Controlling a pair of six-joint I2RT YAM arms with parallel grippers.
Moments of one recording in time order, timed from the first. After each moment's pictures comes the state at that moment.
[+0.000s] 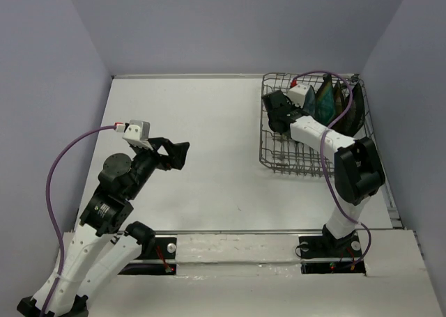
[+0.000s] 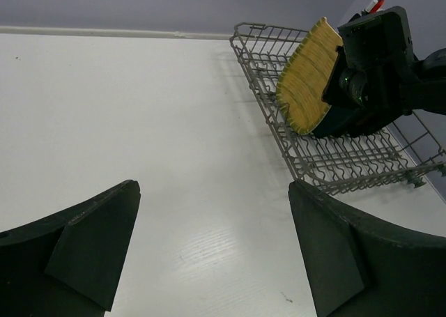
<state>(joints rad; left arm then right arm) -0.52 0.53 0.77 -0.32 -0.07 -0.33 0.47 1.79 1.33 -0.38 0.95 0.62</state>
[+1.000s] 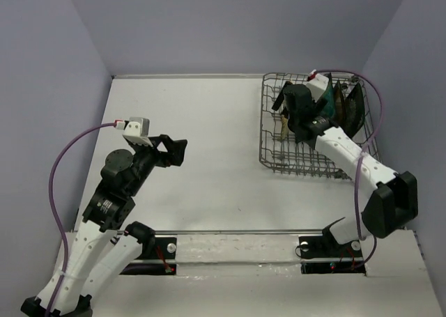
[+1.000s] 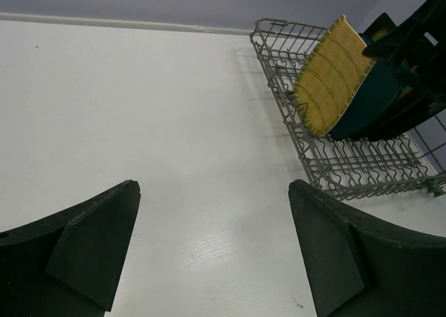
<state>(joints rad) -0.47 0.56 0.77 -0.32 -0.06 -0.34 0.47 1.47 1.25 -0.32 0.71 0.63</state>
